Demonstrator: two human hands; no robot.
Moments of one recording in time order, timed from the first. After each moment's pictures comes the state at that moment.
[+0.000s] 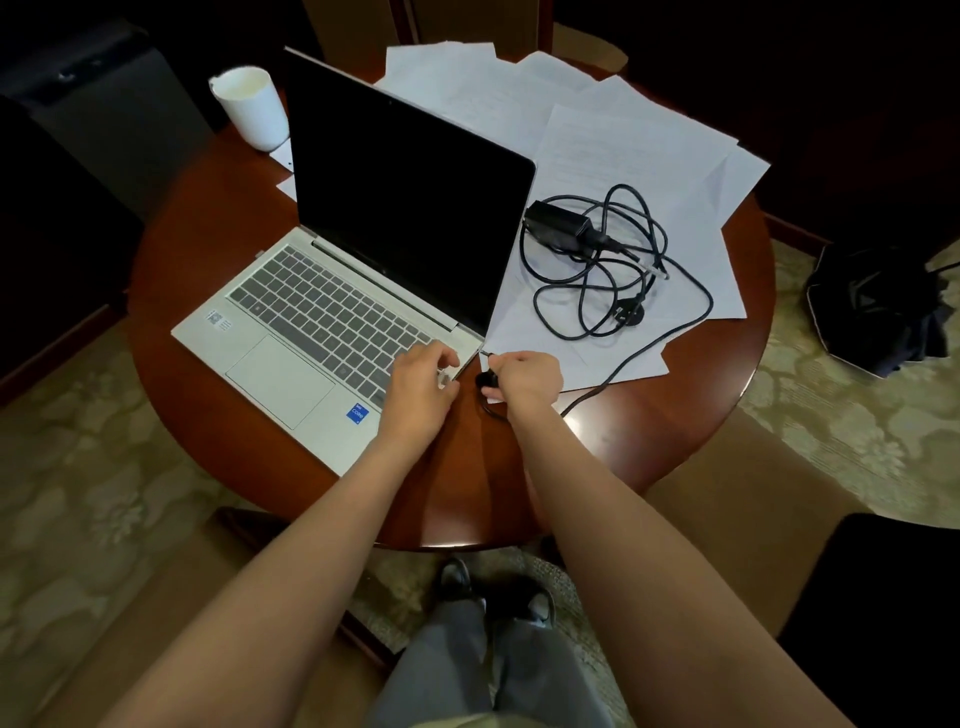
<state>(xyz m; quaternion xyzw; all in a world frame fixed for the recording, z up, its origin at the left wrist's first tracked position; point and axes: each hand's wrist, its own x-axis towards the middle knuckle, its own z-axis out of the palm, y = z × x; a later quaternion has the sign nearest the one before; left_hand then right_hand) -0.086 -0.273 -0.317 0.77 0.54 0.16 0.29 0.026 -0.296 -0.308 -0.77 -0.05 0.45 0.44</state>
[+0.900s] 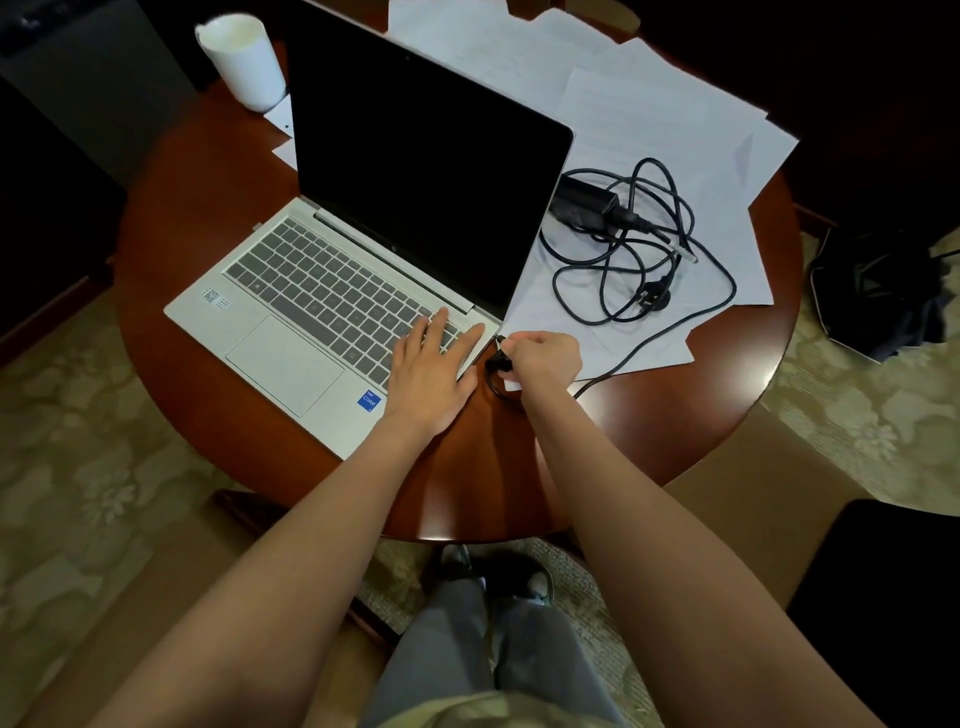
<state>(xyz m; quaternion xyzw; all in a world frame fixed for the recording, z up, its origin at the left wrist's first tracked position) -0.098 -0.257 -0.340 0.86 0.49 -0.02 0.14 0.020 -0.286 -0.314 -0.80 -0.05 0.41 0.44</state>
